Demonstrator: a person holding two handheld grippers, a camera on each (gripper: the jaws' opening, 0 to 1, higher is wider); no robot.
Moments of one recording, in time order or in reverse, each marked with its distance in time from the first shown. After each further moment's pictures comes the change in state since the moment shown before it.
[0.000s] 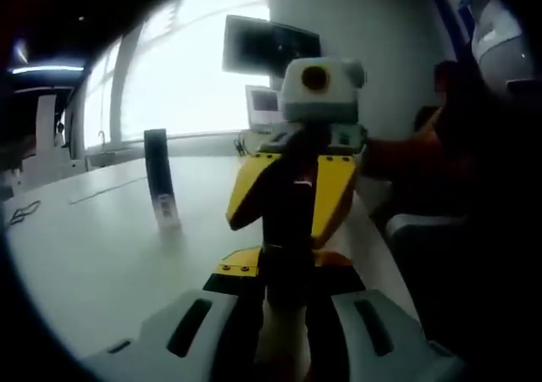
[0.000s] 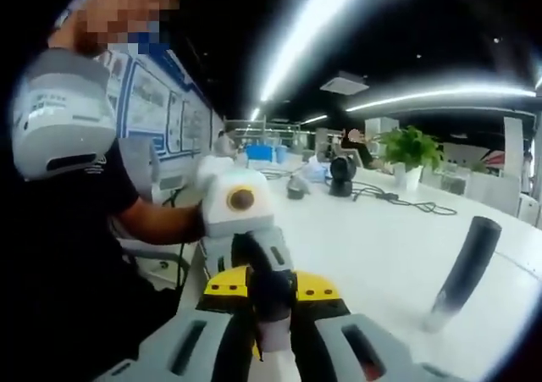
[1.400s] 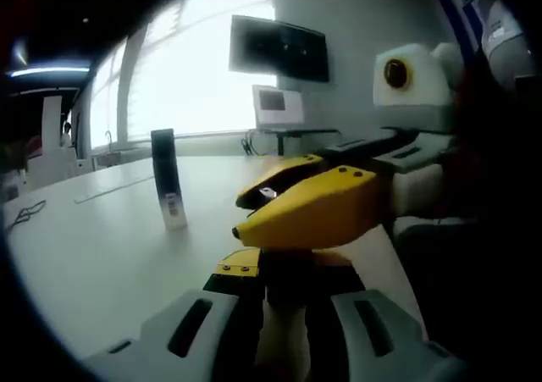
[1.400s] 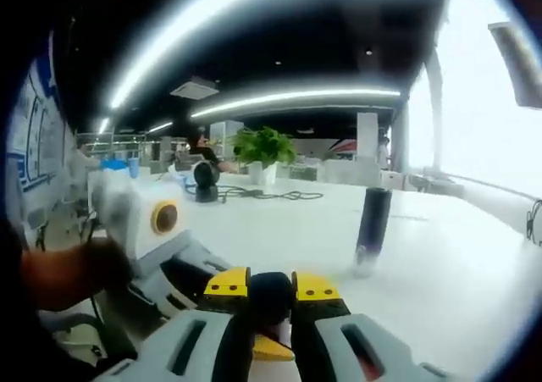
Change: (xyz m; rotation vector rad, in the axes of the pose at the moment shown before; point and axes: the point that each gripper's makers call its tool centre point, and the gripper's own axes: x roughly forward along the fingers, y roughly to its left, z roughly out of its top) left arm -0.002 0.002 0.001 0.003 0.004 0.039; right arm -0.015 -0.020 -0.003 0.164 -0.017 -0.879
